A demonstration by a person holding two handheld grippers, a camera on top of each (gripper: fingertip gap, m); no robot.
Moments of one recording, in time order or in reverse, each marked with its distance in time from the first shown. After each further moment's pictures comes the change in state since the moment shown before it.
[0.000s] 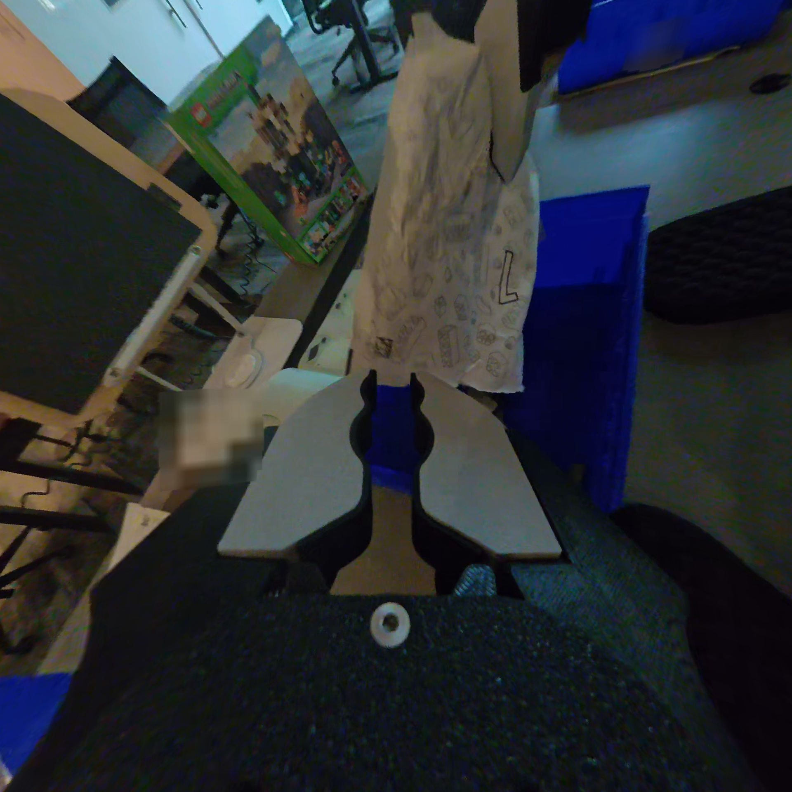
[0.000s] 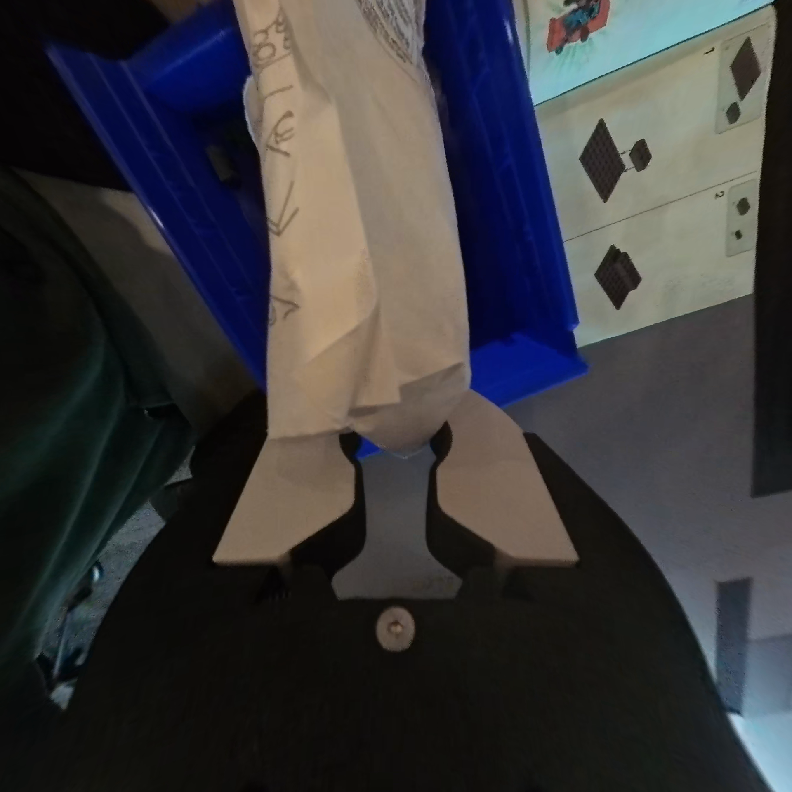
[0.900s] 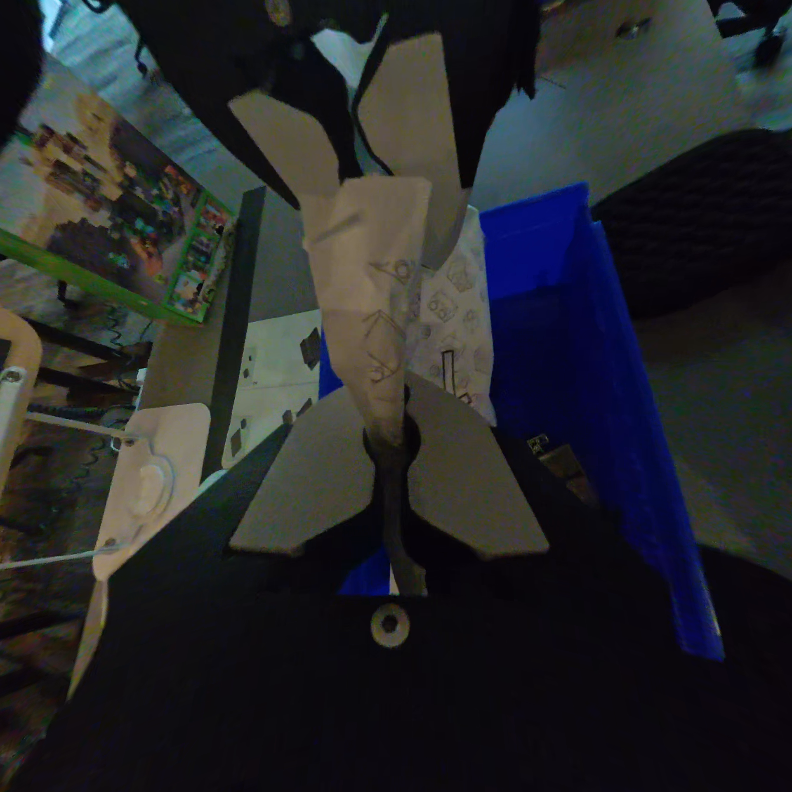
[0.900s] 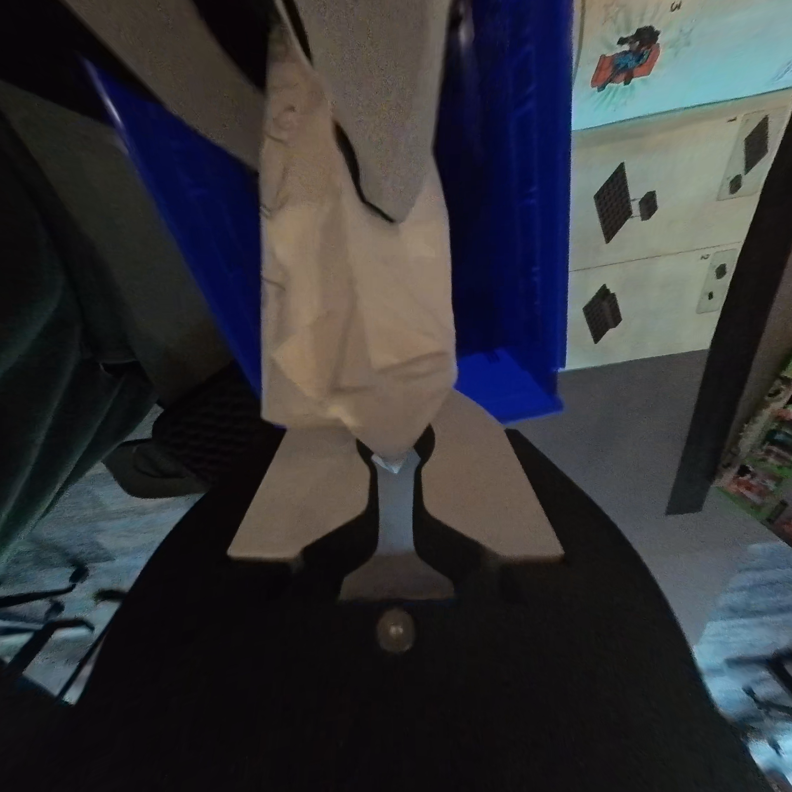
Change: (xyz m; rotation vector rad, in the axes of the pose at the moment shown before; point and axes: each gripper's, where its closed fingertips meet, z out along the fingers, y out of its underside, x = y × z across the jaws) left arm 0.030 -0.028 0.107 -0.054 0.338 0.156; right arm -0.005 -0.017 0.010 -0.086 0.004 -0.174
